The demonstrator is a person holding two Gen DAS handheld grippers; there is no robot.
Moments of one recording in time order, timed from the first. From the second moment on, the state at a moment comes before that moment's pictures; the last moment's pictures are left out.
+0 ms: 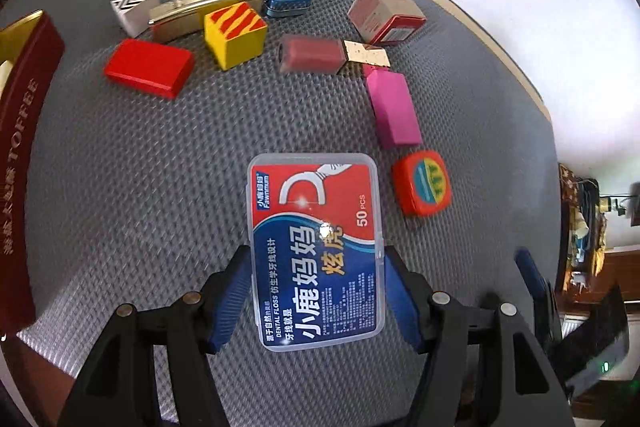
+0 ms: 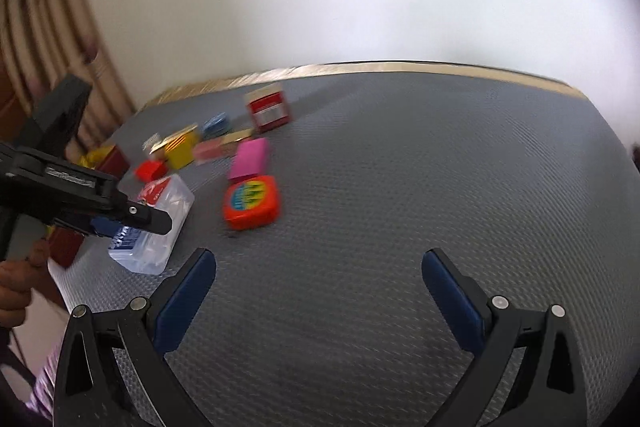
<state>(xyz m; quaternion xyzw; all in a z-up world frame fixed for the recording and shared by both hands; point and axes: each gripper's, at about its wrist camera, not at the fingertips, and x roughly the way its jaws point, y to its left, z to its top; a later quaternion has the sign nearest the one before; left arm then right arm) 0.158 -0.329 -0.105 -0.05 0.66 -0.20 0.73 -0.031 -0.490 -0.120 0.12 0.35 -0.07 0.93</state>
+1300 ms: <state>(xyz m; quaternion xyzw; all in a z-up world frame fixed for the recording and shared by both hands) 0.172 -0.045 -0.048 -0.10 0.60 -0.03 0.79 0.059 -0.452 -0.145 0.04 0.41 -0.08 0.91</state>
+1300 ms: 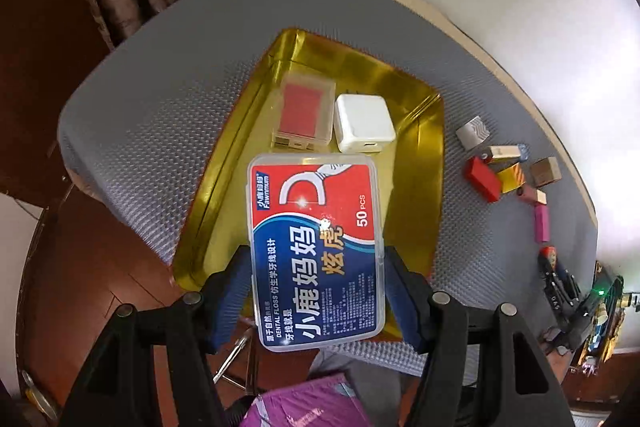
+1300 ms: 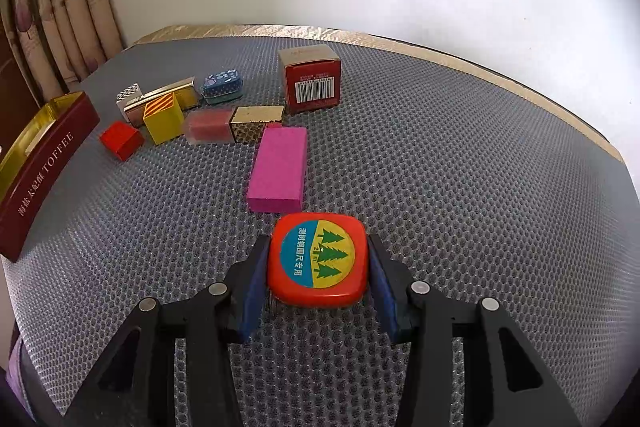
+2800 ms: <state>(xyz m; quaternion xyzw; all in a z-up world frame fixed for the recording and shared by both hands) 0.117 -0.022 -0.041 -0.11 0.51 0.02 0.85 0.050 -0.448 -0.141 0.07 0.43 -0.08 0.90</state>
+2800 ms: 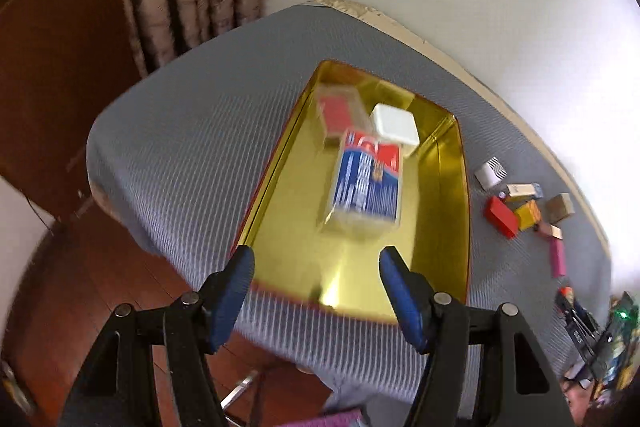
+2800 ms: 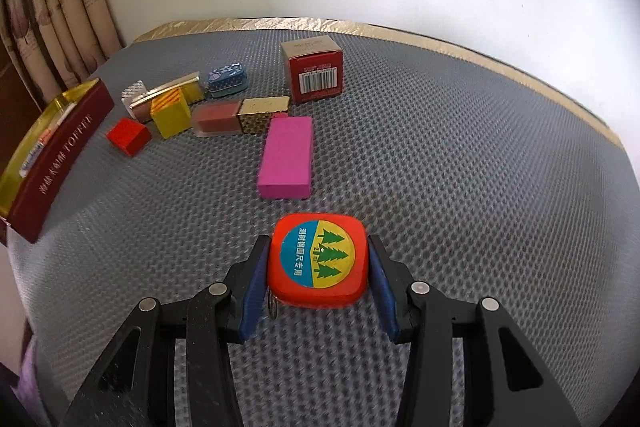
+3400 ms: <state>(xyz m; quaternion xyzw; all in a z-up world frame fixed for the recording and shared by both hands) 0.085 0.016 -0.051 -0.10 0.48 0.07 0.87 0.118 -0.247 -0.027 0.03 0.37 0.14 0.92</state>
